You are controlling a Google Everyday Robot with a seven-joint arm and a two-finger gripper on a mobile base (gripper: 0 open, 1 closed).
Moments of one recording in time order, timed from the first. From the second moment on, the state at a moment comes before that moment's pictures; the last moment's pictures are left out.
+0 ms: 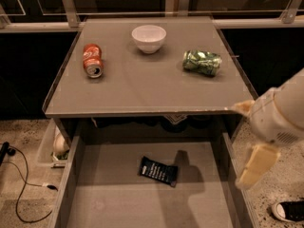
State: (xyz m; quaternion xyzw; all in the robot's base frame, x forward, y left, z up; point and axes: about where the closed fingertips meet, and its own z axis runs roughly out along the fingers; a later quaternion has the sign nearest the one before) arm 0.392 -0.202 0.848 -0.61 0.77 0.05 0.17
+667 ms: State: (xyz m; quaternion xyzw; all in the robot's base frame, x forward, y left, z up) arm 0.388 -0.185 0.756 -0.62 0.74 0.11 0.22
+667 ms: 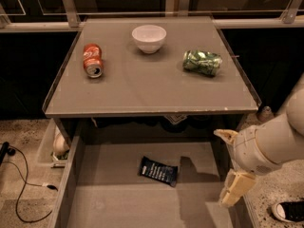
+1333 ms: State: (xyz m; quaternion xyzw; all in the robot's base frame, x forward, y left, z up) arm 0.389 -0.182 0.750 -0.62 0.74 0.12 0.22
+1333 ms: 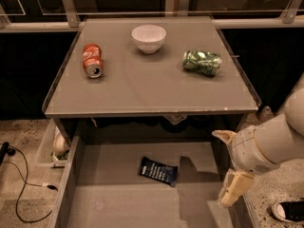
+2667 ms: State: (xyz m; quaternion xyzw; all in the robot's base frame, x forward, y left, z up) arm 0.436 -0.105 0.654 -0.56 0.74 0.20 0.31
